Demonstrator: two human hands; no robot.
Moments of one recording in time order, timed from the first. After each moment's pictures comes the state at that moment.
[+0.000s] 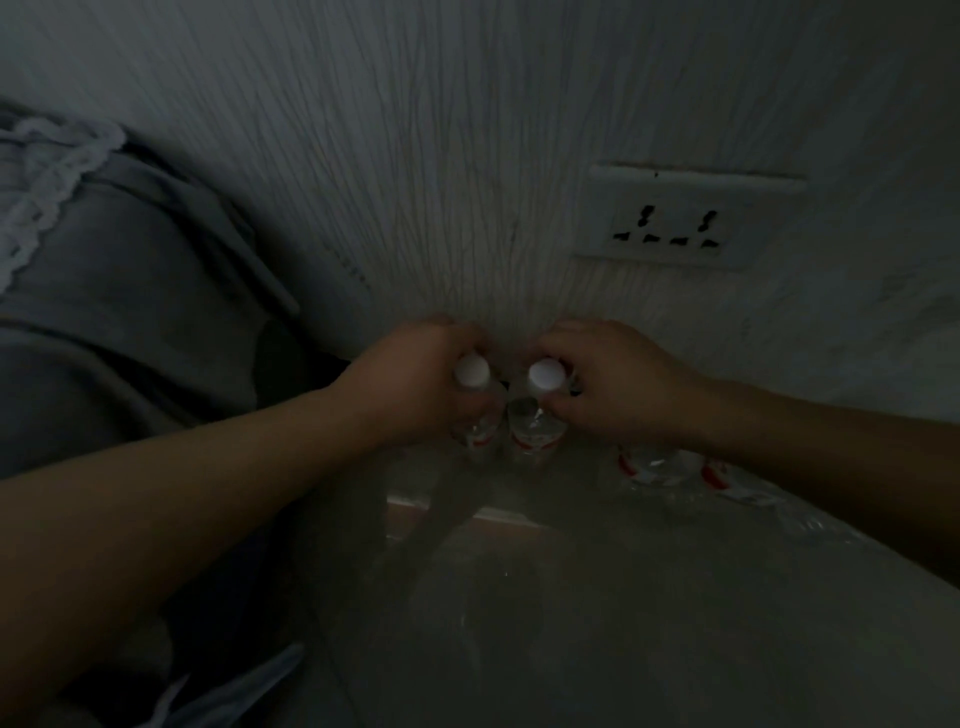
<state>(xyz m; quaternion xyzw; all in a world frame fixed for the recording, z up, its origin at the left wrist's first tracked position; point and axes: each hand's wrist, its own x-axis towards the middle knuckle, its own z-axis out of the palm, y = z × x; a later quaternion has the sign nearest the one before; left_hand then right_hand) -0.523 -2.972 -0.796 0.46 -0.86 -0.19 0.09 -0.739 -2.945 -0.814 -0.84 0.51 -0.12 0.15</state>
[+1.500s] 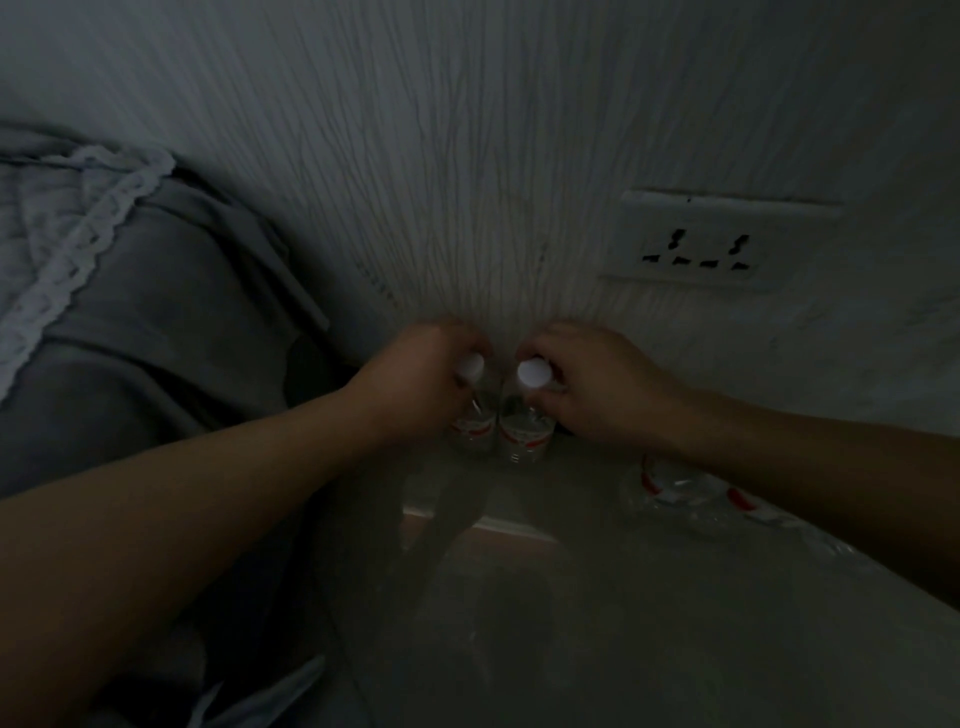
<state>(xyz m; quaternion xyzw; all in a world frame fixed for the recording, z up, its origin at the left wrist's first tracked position) -0.507 -2.992 -0.803 0.46 -0.86 -0.19 0.11 -0.712 -2.962 -0.817 -0.82 0.53 -0.14 0.14</state>
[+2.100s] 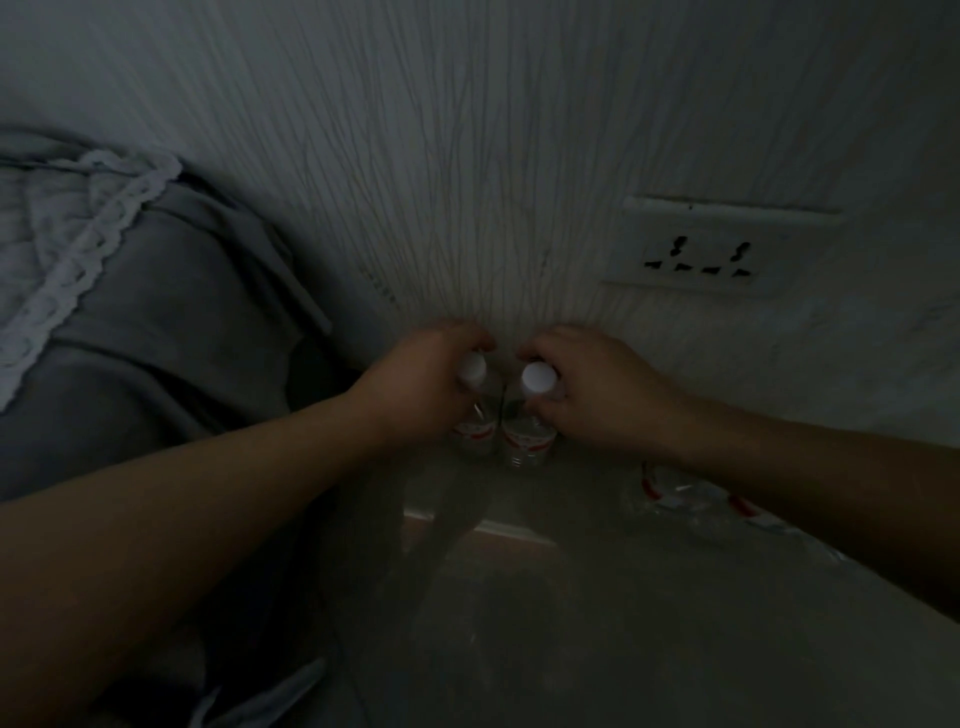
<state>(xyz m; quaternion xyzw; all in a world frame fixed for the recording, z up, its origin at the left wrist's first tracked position) -0.507 -2.992 -0.806 0.48 -0.84 -0.21 0.11 -0.708 -2.957 -0.808 -0.81 0.55 -0.14 0.16</state>
